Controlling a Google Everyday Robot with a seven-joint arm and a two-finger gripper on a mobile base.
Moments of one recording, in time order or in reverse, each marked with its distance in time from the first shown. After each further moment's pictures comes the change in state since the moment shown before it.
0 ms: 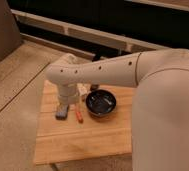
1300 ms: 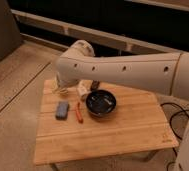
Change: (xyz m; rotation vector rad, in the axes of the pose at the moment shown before) arm -0.068 0.023 -0.099 -0.224 -0.452 -0.334
